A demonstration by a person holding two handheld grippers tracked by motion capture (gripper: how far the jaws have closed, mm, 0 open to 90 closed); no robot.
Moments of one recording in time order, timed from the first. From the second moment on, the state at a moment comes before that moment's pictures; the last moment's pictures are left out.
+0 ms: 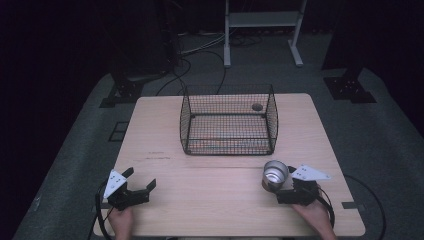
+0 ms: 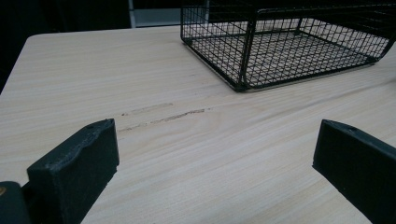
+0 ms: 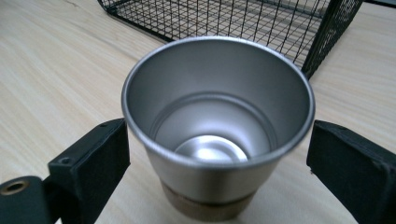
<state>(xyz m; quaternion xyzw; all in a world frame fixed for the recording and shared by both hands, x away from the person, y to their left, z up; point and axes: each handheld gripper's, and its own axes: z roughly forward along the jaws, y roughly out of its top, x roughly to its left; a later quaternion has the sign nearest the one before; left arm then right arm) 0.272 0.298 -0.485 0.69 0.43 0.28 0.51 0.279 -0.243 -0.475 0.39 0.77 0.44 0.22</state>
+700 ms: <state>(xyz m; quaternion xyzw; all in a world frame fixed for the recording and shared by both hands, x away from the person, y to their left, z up) 0.273 0.297 -0.485 0.69 0.43 0.28 0.51 0.289 -0.236 -0.473 0.39 0.78 0.45 0.21</state>
